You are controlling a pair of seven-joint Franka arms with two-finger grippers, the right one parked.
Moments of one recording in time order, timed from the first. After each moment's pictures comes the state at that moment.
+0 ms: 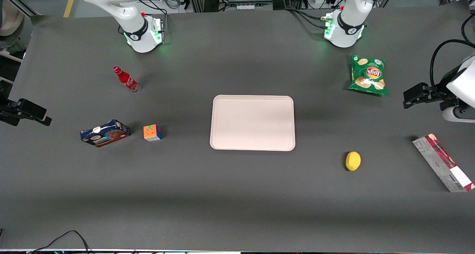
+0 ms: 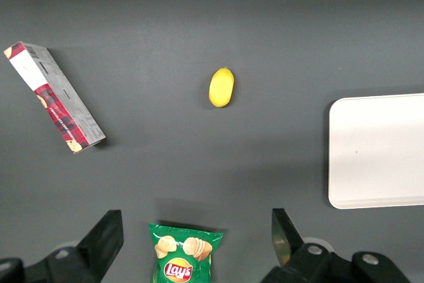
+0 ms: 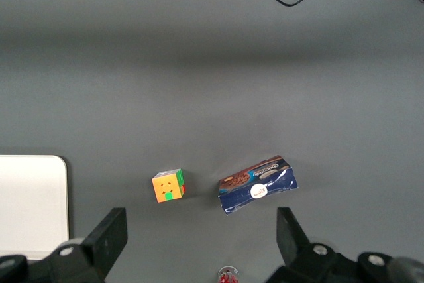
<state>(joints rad) -0.25 0.13 0.21 -1.43 -0.01 1.54 0.04</state>
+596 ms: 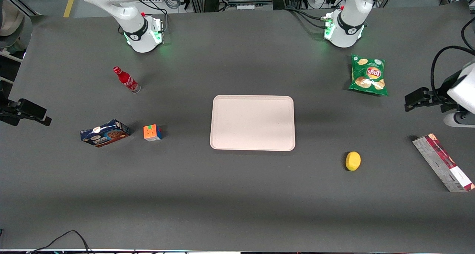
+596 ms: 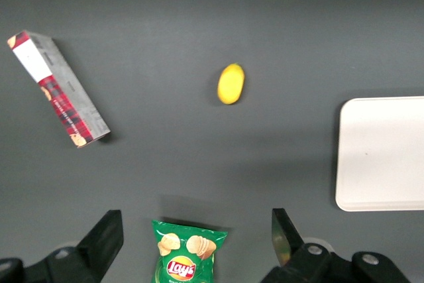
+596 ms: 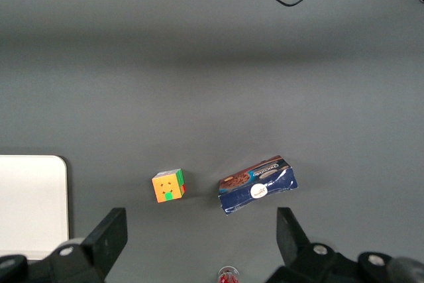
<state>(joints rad) -0.25 0.15 0.23 -1.43 -0.01 1.54 0.04</state>
